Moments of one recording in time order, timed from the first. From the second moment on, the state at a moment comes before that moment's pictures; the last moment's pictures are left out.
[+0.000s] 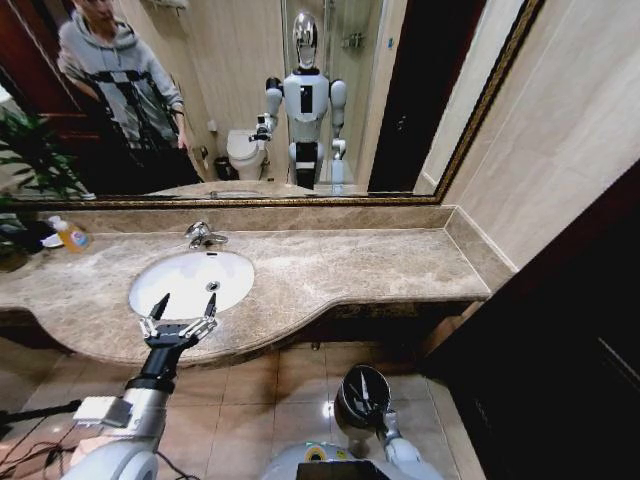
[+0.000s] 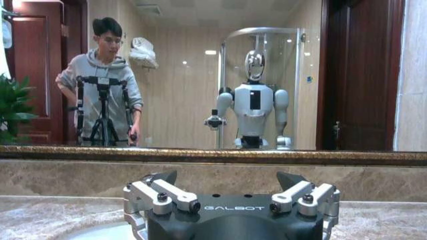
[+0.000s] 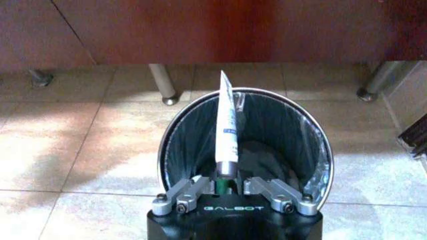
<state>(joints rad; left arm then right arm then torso) 1.84 -1.36 -0.82 -2.47 -0.37 0.04 0.05 -1.07 1.46 0.44 0.52 0.13 0.24 -0.15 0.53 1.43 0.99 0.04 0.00</state>
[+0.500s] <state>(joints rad) 1.84 -1.36 -0.82 -2.47 -0.37 0.04 0.05 -0.96 1.49 0.47 0.36 0.07 0.17 -0.14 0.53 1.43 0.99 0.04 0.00</state>
